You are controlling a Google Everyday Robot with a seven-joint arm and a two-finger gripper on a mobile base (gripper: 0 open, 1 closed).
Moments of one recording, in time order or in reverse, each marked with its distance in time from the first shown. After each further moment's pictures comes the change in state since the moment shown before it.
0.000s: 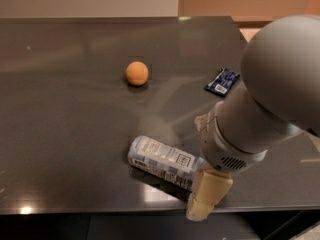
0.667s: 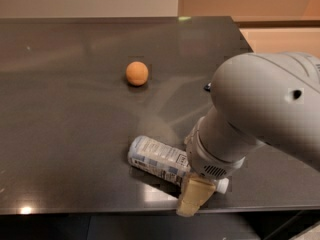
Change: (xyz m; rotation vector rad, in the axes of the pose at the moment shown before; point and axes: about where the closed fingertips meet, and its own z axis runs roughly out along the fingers) arm 0.002 0.003 0.046 -0.050 0.033 0.013
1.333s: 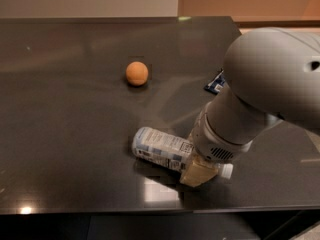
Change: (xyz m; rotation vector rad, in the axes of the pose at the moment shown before) arm -0.002 -0.018 -0.017 -0.015 -0.032 0.034
